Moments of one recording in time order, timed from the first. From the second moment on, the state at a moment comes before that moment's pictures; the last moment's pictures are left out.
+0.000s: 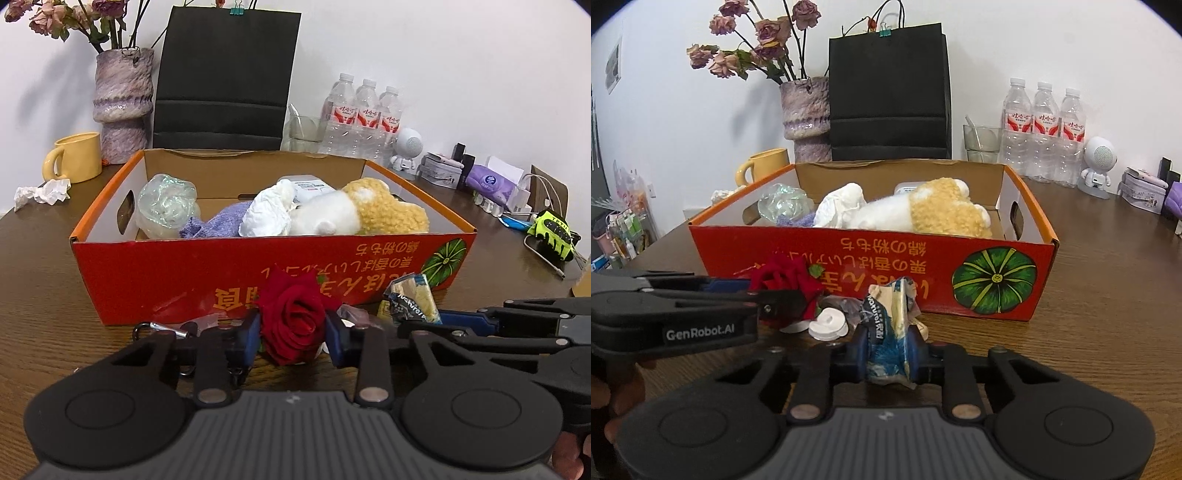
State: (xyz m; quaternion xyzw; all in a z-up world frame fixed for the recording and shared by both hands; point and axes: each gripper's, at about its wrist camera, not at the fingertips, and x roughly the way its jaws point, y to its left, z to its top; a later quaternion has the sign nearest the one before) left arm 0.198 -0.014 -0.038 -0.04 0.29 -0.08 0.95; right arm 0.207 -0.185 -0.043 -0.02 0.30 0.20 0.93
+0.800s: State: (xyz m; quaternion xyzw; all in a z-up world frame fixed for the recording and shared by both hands) left arm 0.199 0.008 0.058 -0.07 0.16 -0.10 0.98; right arm 0.241 -0.170 0.061 -0.02 0.18 0.23 0.95
